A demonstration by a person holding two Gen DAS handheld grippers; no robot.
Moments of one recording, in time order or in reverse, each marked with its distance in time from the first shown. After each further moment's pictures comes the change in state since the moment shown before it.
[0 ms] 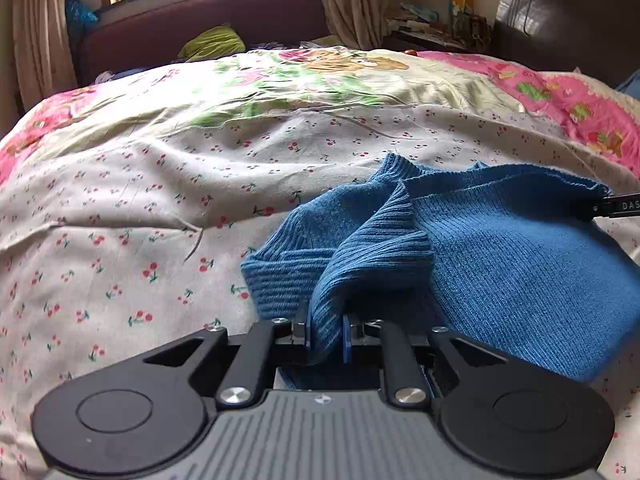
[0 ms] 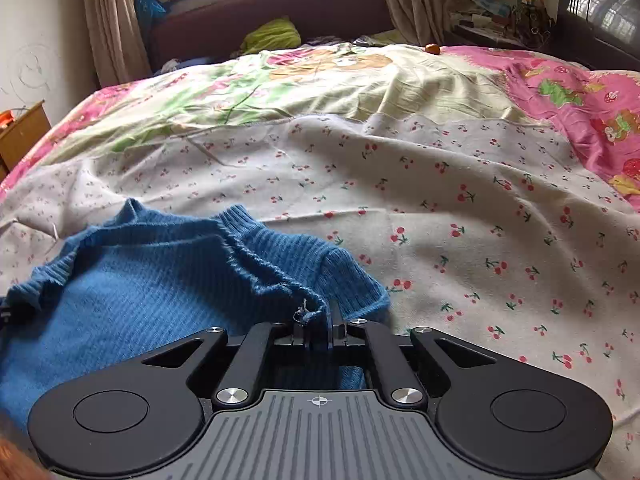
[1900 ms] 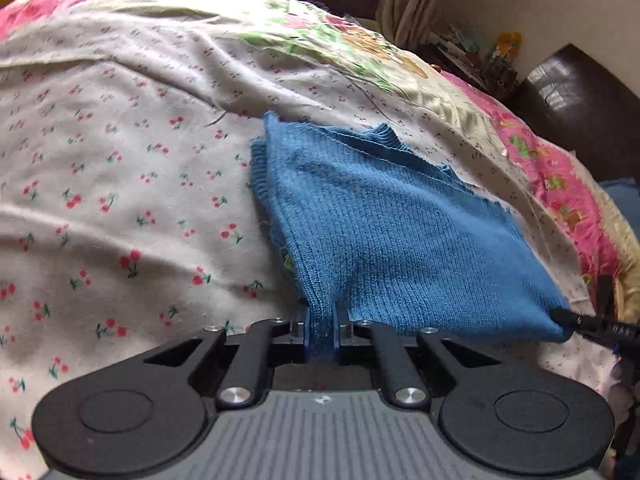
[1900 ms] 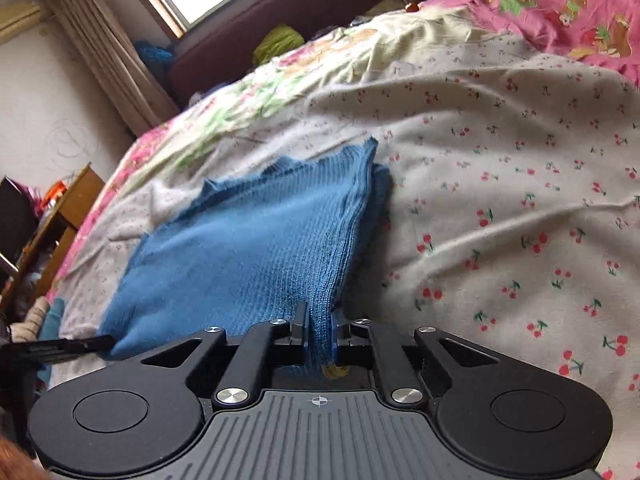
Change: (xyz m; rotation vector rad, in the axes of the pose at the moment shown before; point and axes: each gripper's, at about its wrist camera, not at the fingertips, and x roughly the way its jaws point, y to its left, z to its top) left arm -0.068 0.014 -0.059 -0.405 0.103 -0.183; right arm -0.094 -0.035 -0.091 0.249 0.049 0.217
